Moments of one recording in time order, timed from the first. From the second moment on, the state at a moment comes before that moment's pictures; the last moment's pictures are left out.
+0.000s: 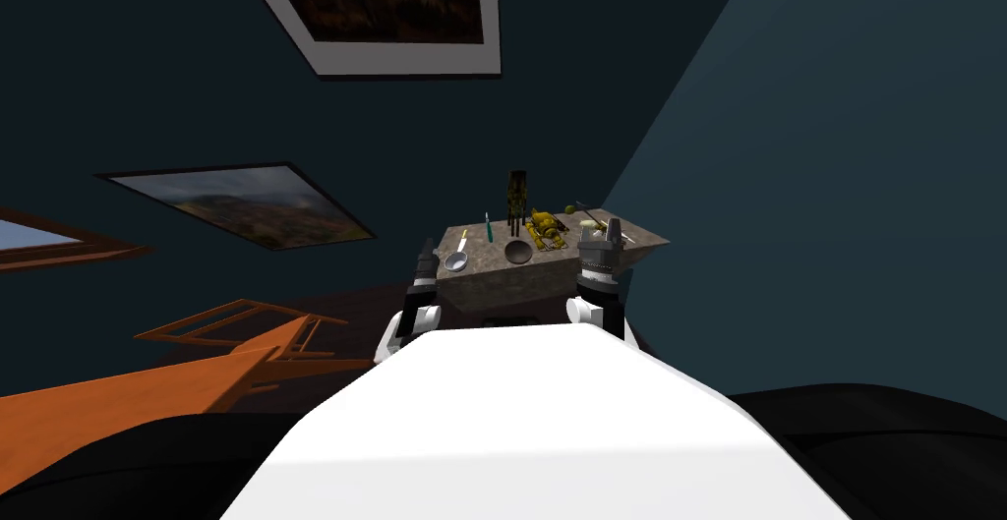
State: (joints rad) left arm 0.42 0.17 0.09 -2.06 -0.03 -0.32 -0.11; right arm 0.50 0.05 0.01 -2.25 -0.07 -0.56 -0.02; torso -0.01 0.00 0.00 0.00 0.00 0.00
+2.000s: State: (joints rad) left arm 0.20 0.38 0.23 -1.59 -0.32 -0.04 -0.35; right arm 0.50 0.05 0.01 -2.25 -0.07 -0.56 -0.02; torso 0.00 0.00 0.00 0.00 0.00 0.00
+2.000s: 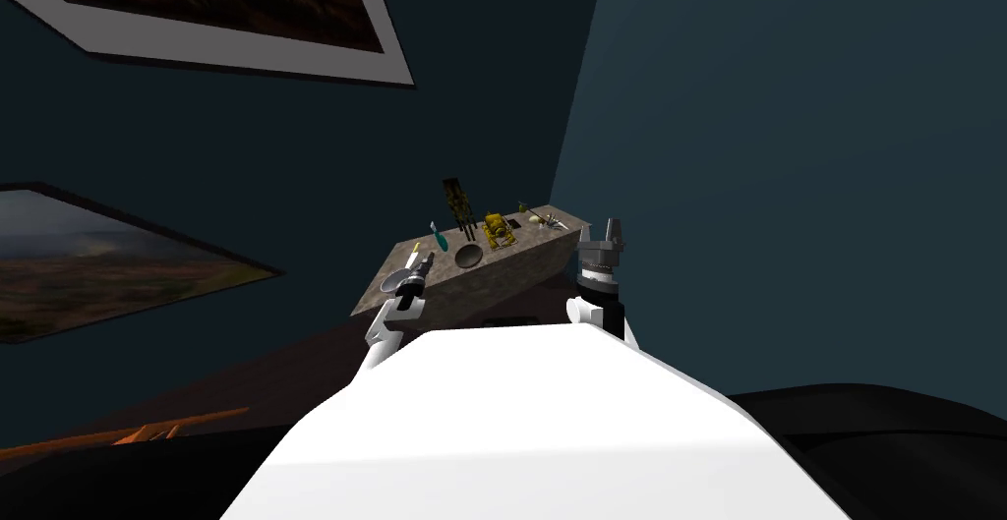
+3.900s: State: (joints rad) left arm 0.12 0.48 0.34 -1.44 -0.48 0.18 -0.55; right arm 0.50 0.05 0.00 -2.25 -0.07 -0.56 -0.02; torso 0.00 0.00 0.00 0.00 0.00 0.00
